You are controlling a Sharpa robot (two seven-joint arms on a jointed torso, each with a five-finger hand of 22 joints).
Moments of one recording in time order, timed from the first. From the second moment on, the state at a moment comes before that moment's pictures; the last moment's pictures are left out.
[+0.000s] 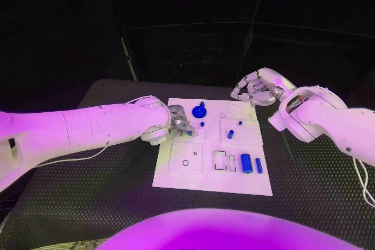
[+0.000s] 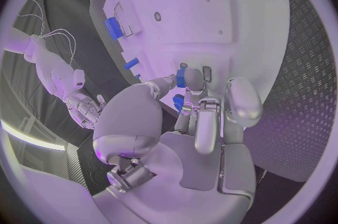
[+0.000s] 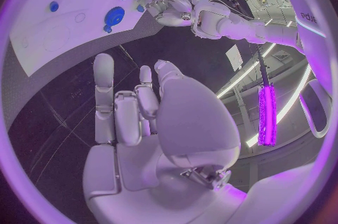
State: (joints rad) left arm 1.23 -0.59 -0.23 1.34 -0.94 -0.11 -0.48; left_hand 1.05 -0.05 0.63 0.06 0.13 0.85 0.07 0.73 0.38 1.18 -0.01 0.98 0.60 1.47 -0.06 1.56 1.31 0.11 1.37 0.04 1.26 1.11; right arm 1.11 -0.83 0.10 1.51 -1.10 -0.35 0.00; right_hand 1.37 -0.08 0.06 0.27 0.44 0.95 0.08 0.47 0.30 1.35 0.01 1.25 1.22 1.47 -0.05 1.39 1.30 0.16 1.10 0.05 1.04 0.57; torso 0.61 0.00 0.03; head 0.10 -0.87
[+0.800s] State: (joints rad) left arm 1.24 -0.59 -0.23 1.33 -0.96 -0.06 -0.48; left_hand 1.05 -0.05 0.64 0.06 0.13 0.85 0.07 0.72 0.37 1.19 -0.01 1.00 0.61 1.47 -0.06 1.56 1.31 0.11 1.37 0.04 1.26 1.11; right arm 1.11 -0.83 0.10 1.51 -1.10 -0.35 0.00; right_hand 1.37 -0.08 0.06 0.27 0.44 0.95 0.08 0.47 0.30 1.35 0.01 1.25 1.22 1.47 -0.05 1.39 1.30 0.16 1.10 0.05 1.04 0.57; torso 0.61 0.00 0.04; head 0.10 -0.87
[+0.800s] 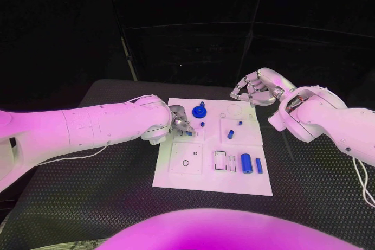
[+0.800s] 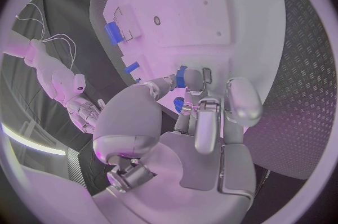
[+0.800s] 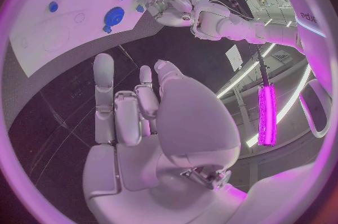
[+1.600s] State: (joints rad) left arm 1.24 -0.57 -0.23 1.32 -0.97 -0.05 -0.49; left_hand 1.05 -0.04 0.62 0.04 0.12 0.85 0.07 0.72 0.36 1.19 0.00 1.00 0.62 1.47 -0.06 1.56 1.31 0.11 1.37 0.04 1.26 1.12; right arm 1.11 -0.82 0.10 1.51 -1.10 -0.35 0.00; right_hand 1.37 -0.08 0.06 0.27 0.44 0.95 0.08 0.47 0.30 1.35 0.01 1.25 1.22 1.47 -0.05 1.39 1.30 0.16 1.10 0.05 1.04 0.57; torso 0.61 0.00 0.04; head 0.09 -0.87
